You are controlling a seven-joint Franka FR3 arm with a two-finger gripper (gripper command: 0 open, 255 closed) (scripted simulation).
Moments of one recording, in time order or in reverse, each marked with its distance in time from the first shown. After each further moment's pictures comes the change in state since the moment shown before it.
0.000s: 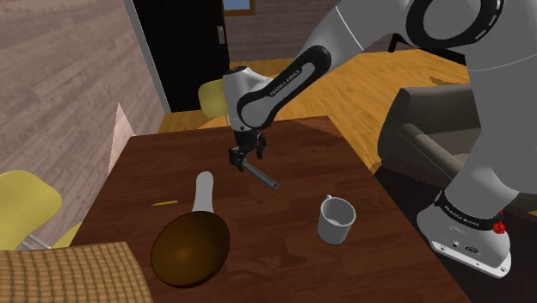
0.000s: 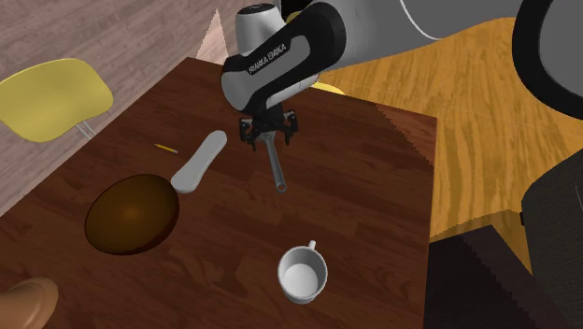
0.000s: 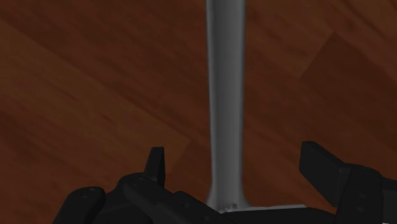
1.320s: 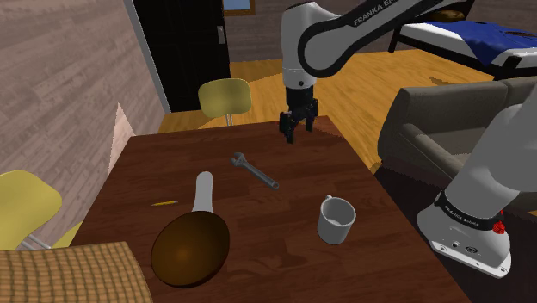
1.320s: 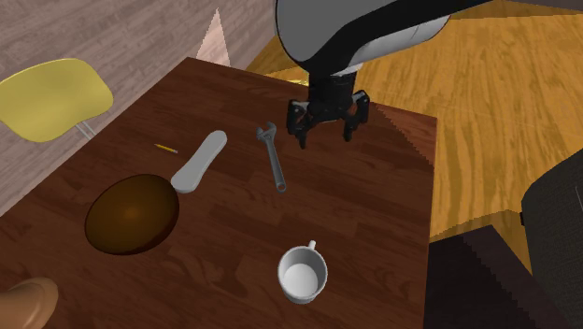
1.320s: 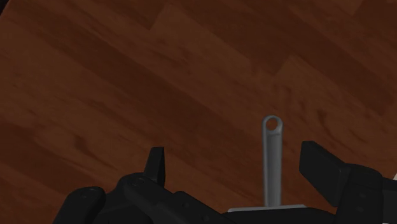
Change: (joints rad) arm -0.121 -0.680 0.021 -0.534 0.207 -0.152 -0.172
